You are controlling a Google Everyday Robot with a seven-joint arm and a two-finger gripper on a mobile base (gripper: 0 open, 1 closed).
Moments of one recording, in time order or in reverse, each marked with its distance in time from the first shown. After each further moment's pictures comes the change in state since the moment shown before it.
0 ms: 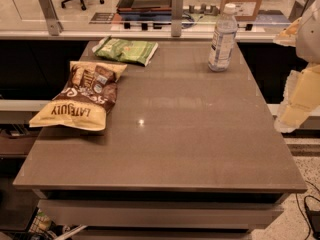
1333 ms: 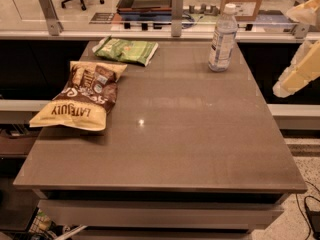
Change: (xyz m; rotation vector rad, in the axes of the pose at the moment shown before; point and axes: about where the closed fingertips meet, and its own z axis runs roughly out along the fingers) arm 0.001 -0.063 -0.006 0.096 -0.290 0.099
